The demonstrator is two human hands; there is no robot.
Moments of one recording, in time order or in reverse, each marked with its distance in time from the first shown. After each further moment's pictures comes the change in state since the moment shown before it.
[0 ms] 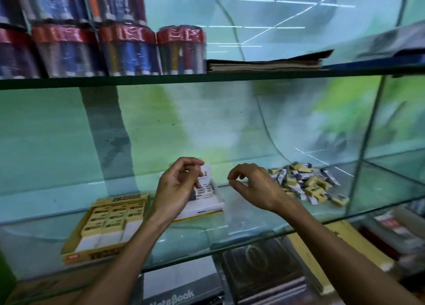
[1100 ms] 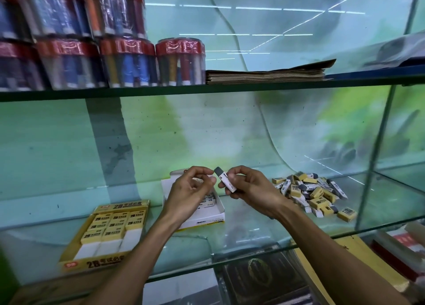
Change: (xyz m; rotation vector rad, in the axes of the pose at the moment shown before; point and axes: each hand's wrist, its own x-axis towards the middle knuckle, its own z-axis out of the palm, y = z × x) left_hand 0.015 -0.011 0.015 0.080 -0.045 -0.136; right_hand 0.021 -0.006 0.007 1.232 -0.115 0.279
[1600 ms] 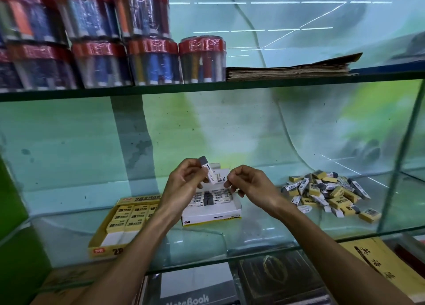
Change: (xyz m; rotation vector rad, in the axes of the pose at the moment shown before) left_hand -0.009 0.014 -0.037 -0.112 0.097 -0.044; right_hand 0.008 0.008 0.028 -0.354 0.035 -0.067
